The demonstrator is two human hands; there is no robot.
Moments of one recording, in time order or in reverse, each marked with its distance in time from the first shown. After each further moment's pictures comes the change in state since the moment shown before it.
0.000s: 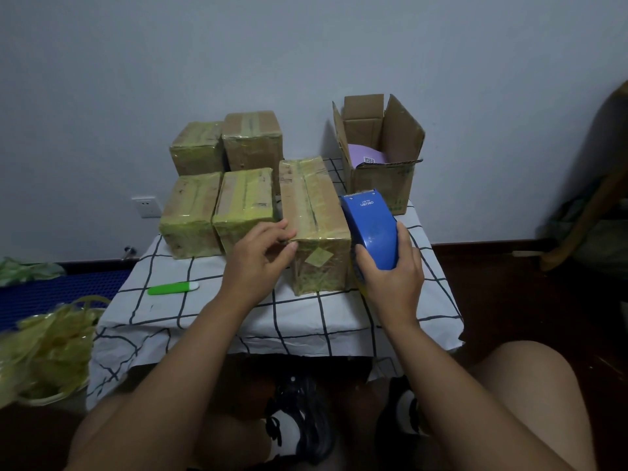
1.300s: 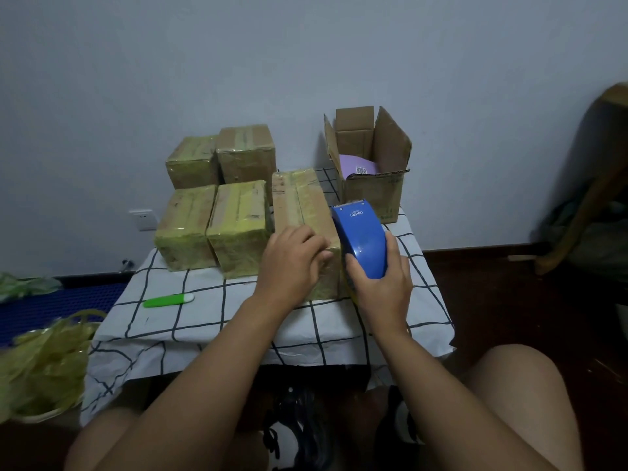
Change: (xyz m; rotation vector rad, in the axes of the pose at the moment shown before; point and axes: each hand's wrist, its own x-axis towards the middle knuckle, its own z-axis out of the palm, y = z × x) left_hand 0.022 0.045 0.042 0.448 -0.053 0.224; right_hand 0.001 0.003 0.003 -0.007 -0.008 0.025
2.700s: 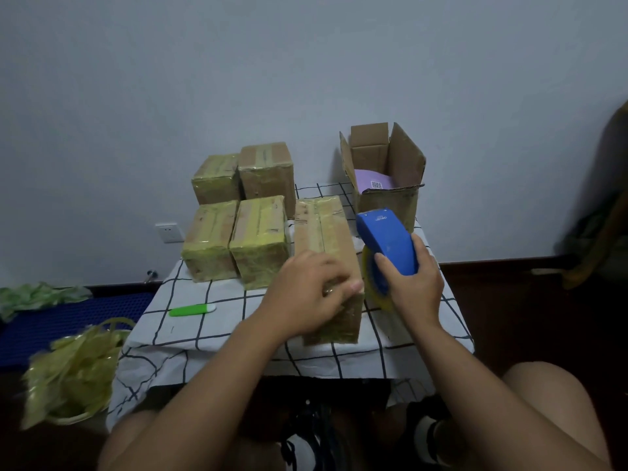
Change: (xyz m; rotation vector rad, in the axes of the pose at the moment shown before) left_hand -0.008 0.026 -0.060 -0.133 -0.318 -0.051; right_hand 0.031 0.000 -0.017 0.059 -0.037 0.017
